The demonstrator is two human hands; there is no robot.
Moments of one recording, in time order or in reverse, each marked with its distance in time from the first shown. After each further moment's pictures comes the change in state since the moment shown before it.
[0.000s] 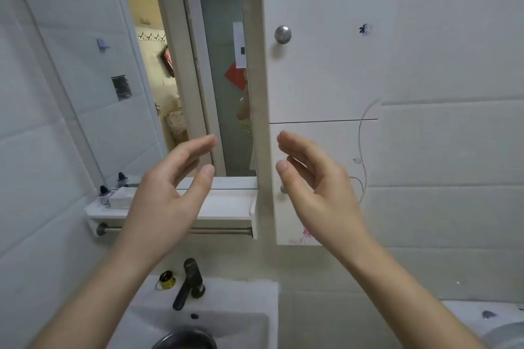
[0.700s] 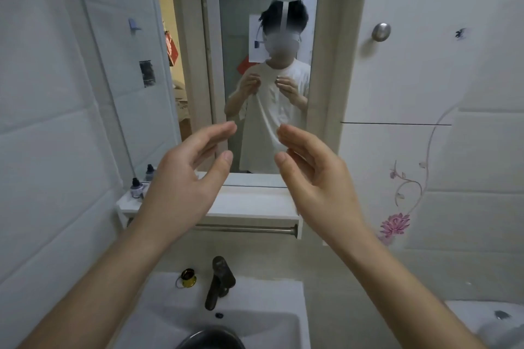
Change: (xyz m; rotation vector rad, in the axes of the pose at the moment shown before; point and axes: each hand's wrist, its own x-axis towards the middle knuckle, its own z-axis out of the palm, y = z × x) left_hand 0.021 -0.087 -0.107 -0.109 -0.059 -0.016; right_hand 0.022 -0.015 0.150 -0.105 -0.016 -0.002
